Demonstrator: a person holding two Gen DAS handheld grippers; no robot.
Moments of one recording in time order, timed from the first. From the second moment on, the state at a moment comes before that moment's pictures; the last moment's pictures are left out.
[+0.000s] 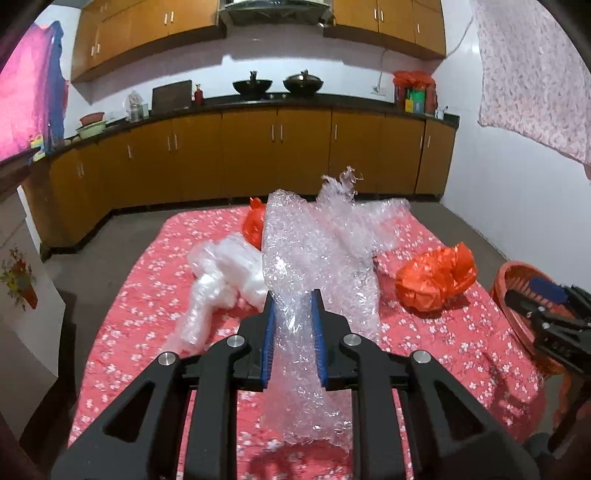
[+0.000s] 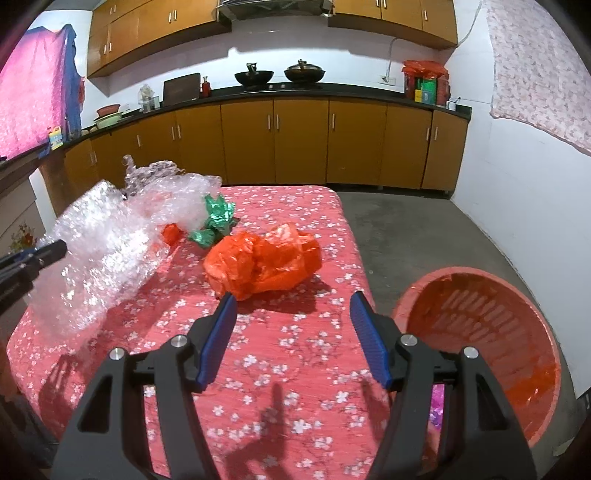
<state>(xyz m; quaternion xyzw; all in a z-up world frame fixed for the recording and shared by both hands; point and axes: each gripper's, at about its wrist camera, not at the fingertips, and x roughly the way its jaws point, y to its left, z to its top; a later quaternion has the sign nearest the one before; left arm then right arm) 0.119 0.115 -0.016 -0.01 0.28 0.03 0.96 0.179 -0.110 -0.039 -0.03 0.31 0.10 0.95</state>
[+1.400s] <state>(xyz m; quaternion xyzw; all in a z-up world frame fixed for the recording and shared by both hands) 0.129 0.177 -0.008 -0.06 0.22 0.11 0.97 0.289 -0.037 -0.077 -0.04 0.35 0.06 0.93</state>
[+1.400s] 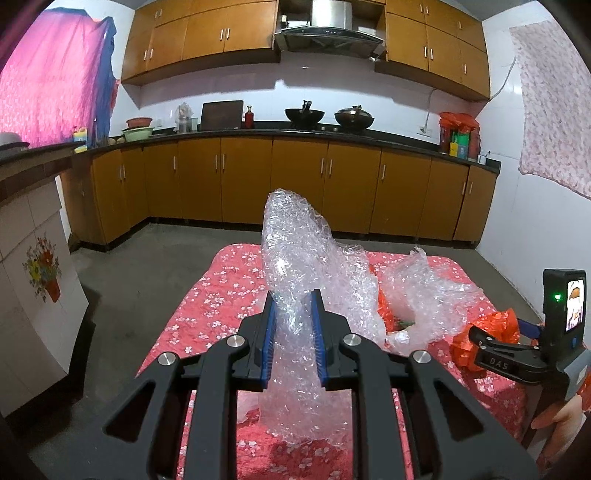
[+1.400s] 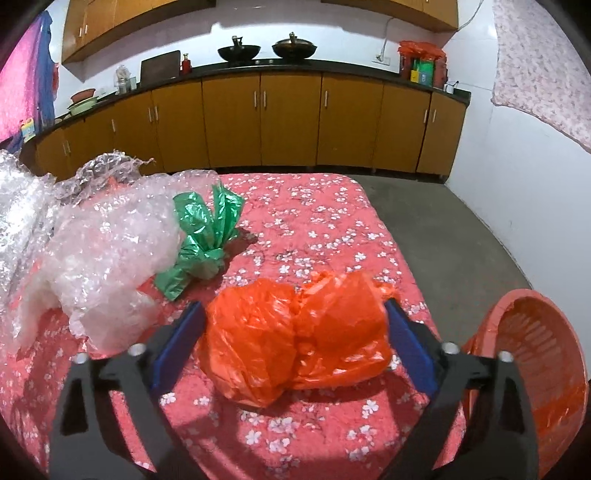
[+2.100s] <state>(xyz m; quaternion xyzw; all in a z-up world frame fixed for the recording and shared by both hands) 0.120 0.179 0.002 -0.06 0.21 0.10 0.97 0.264 -0.052 -0.070 -0.03 0.35 0.08 0.93</state>
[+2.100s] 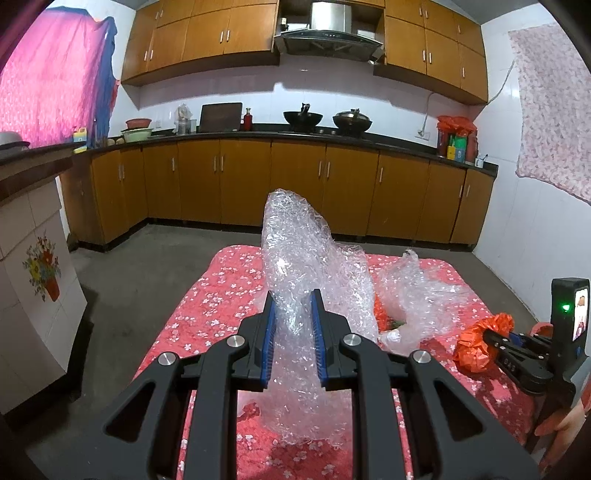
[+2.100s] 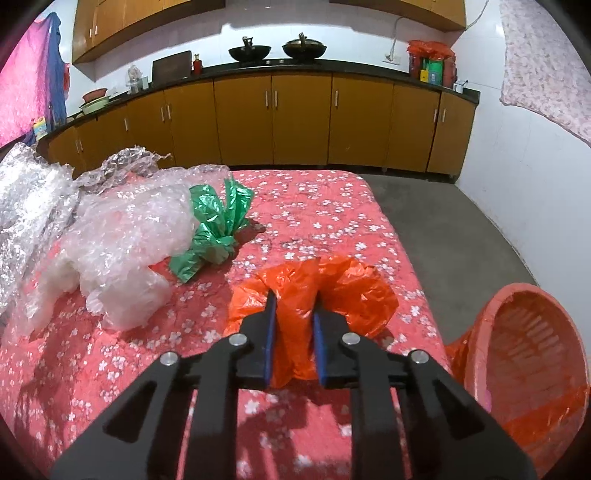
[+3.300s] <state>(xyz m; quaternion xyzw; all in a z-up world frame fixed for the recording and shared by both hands) 0.117 0.000 0.027 -0.01 0.21 -0.10 0.97 0.152 -0.252 0.018 0.05 0.26 -0.05 0.96</state>
